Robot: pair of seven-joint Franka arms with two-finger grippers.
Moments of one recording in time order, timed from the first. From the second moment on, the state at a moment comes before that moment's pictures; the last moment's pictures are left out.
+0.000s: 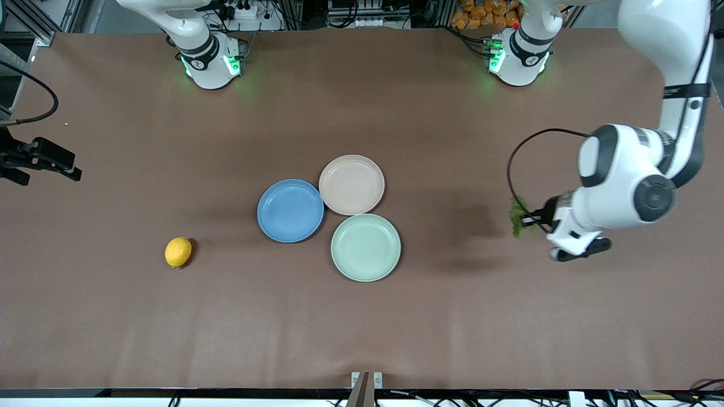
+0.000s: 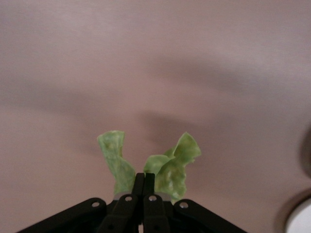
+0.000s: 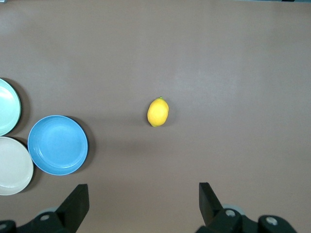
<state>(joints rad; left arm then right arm) -0.01 0.41 -0.13 -1.70 -0.09 1.91 -0.34 0.06 0.14 -0.11 -1.38 0.05 1.55 -0.11</state>
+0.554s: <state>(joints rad) 0.02 0.49 -0.14 -1.71 -0.07 1.95 -0.33 0.06 0.14 -0.11 -1.38 0.05 1.54 -0.11</state>
